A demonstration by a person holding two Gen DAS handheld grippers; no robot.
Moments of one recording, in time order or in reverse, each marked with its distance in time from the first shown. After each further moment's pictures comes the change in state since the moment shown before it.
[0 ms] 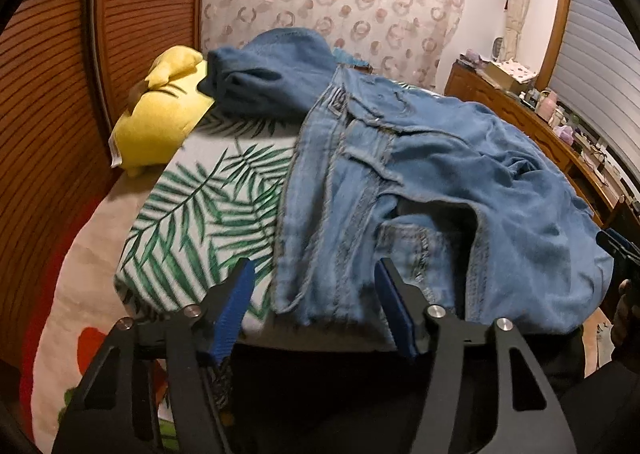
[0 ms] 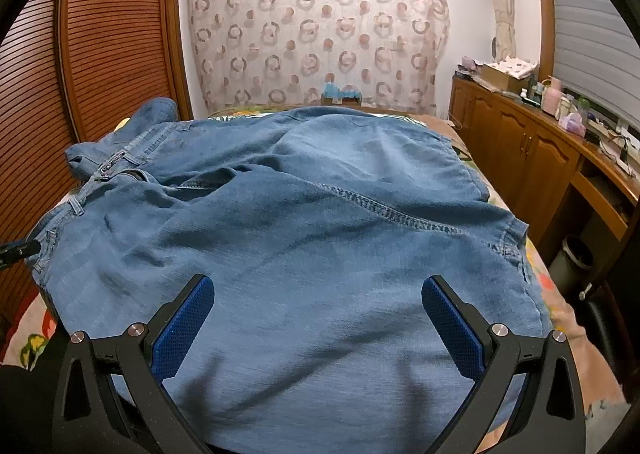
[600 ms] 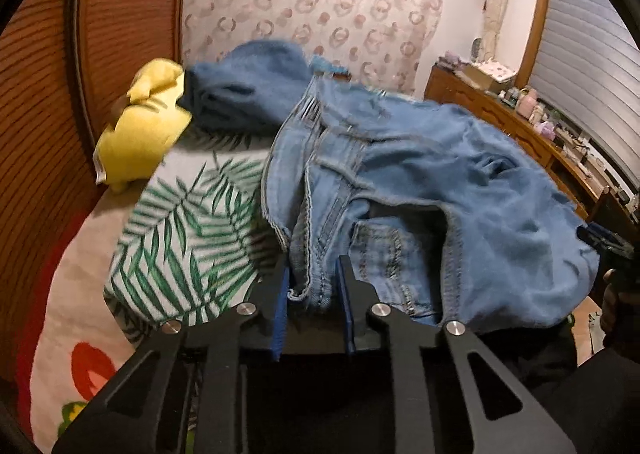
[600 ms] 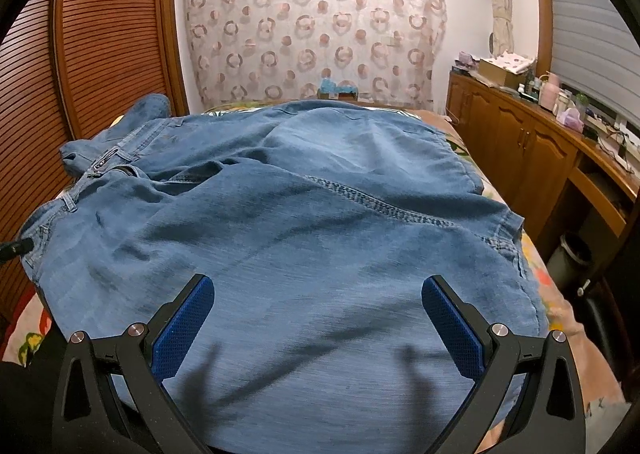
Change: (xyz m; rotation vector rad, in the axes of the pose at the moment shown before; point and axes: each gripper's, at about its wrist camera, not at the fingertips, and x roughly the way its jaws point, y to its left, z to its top) left arm -0.014 -0.015 0.007 0.051 -0.051 -0.074; right arm 0.004 -0.011 0.007 0.013 0.012 -0.002
